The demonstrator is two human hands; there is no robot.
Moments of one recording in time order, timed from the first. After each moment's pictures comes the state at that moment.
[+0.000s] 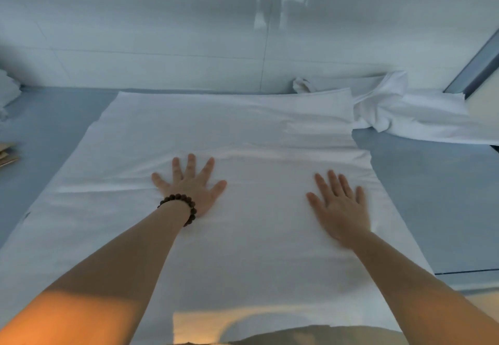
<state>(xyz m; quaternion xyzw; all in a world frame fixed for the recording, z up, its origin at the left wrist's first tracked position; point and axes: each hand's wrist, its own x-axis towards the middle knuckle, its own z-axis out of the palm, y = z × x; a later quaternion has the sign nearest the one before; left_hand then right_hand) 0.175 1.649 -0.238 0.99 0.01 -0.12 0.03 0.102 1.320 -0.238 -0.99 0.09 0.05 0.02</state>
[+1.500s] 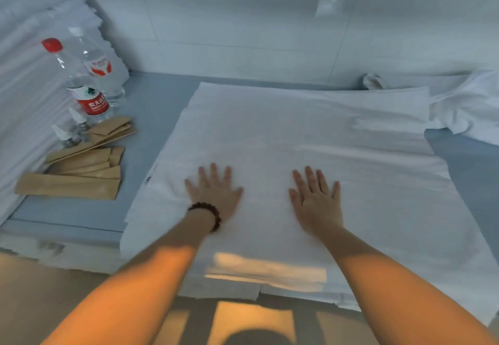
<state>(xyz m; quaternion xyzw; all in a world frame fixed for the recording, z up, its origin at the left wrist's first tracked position) 0.087 1.758 -0.231 0.99 0.07 -0.15 0.05 0.081 1.514 -0.235 -1.00 -0.02 0.05 0.04</state>
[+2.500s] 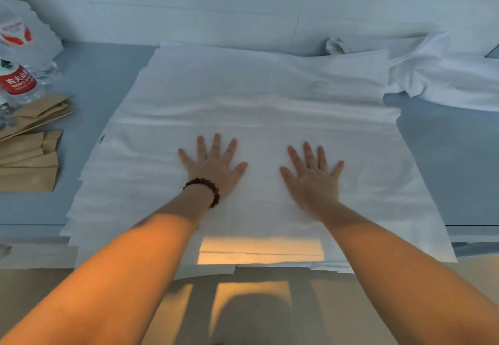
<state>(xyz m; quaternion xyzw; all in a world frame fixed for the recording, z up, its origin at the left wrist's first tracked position) 0.099 1.681 -0.235 0.99 -0.02 -0.11 0.03 0.070 1.446 -0.239 -1.00 0.04 0.06 0.04</state>
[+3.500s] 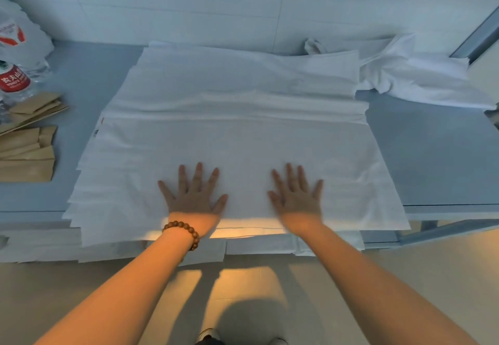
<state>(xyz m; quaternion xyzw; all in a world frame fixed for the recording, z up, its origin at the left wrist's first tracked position) -0.009 1.684 -0.236 0.99 -0.01 -0.10 0.03 -0.016 1.441 -0.227 -0.99 0.01 0.11 0.03</state>
